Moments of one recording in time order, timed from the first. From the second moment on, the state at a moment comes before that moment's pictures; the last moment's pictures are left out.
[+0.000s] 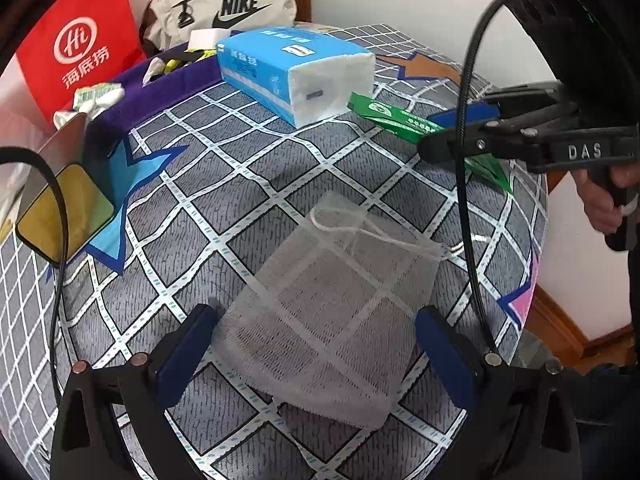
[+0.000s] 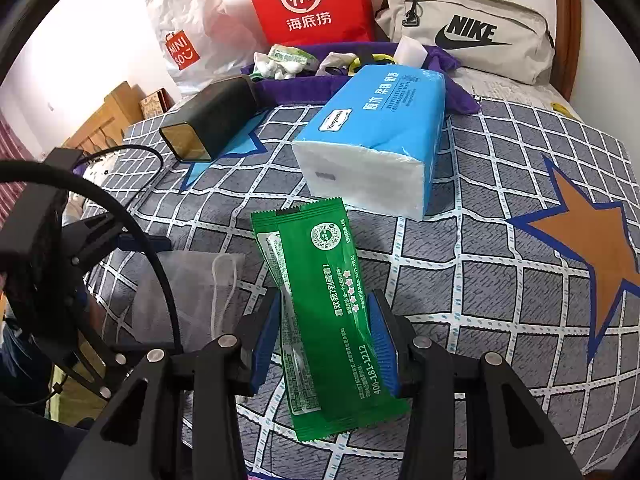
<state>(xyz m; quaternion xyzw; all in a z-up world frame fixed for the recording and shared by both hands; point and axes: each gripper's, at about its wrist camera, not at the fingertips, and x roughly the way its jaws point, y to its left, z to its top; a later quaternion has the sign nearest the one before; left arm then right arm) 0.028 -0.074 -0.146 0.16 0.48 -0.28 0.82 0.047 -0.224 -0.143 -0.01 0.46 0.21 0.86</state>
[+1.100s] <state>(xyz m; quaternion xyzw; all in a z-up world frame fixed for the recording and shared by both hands) 0.056 -0.007 -0.099 0.03 0.45 -0.21 0.87 0.047 -0.203 -0.128 -0.01 0.45 0.23 0.86</state>
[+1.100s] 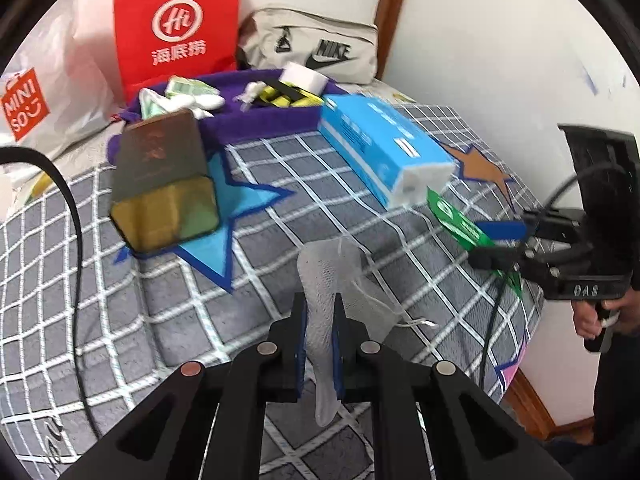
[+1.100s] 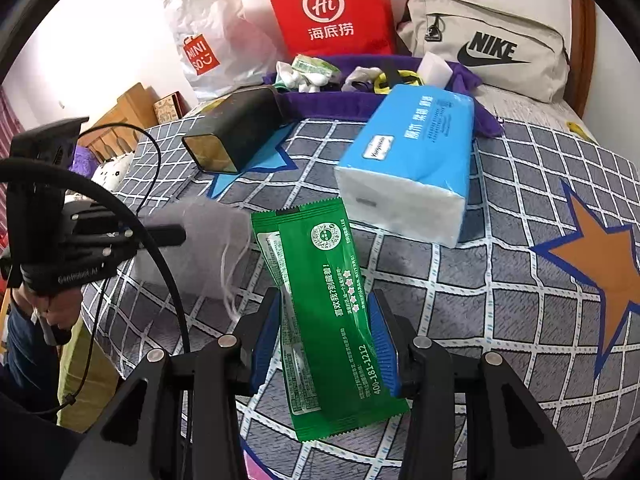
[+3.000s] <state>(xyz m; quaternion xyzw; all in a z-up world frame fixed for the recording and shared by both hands) 0.249 0.077 -0.002 -0.07 0.37 -0.14 0.92 0.280 -0.142 -0.033 0.00 0.38 0.23 0.89</state>
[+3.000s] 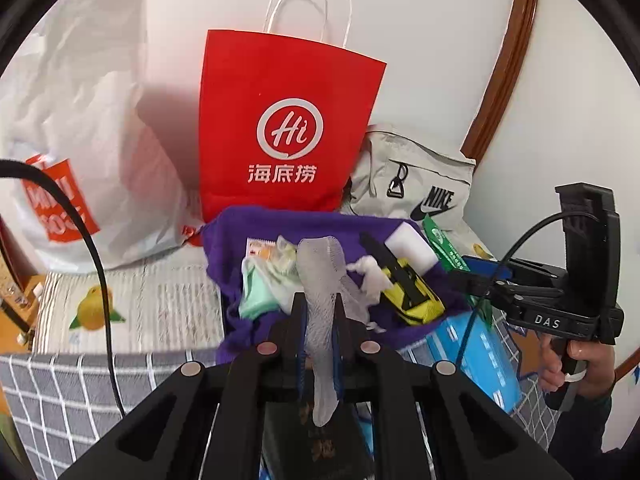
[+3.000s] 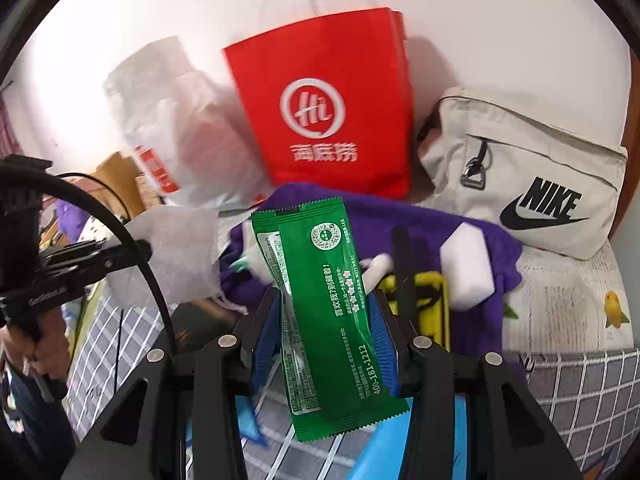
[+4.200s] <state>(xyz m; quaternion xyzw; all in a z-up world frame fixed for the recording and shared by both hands) 0.351 0.040 -0.072 -0.08 0.46 -0.17 0.86 0.380 -0.145 -0.108 -0.01 0.47 0.18 0.87</state>
